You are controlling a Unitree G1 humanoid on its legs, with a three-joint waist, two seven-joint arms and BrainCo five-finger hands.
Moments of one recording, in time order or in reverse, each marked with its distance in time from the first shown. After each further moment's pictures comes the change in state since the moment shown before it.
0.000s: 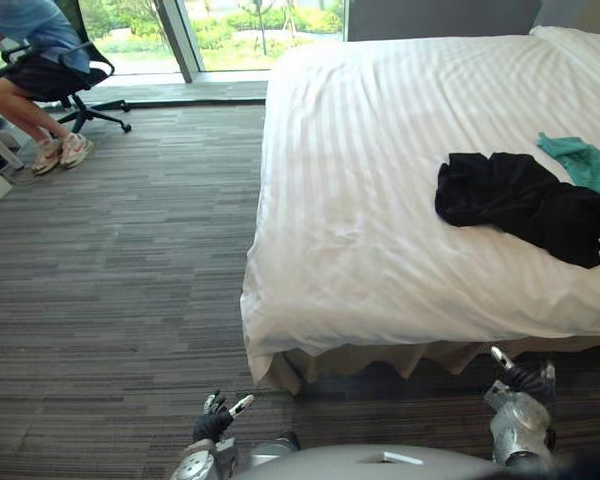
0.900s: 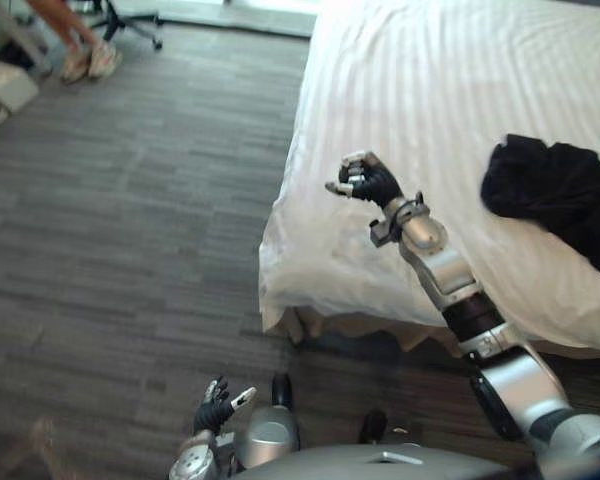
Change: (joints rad) left arm 0.019 0.038 -0.054 -0.139 -0.089 -0.053 -0.005; right arm -0.749 -0.007 0.656 -0.349 0.039 0.437 0.358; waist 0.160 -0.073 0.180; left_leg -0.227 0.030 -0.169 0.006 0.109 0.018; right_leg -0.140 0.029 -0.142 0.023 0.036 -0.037
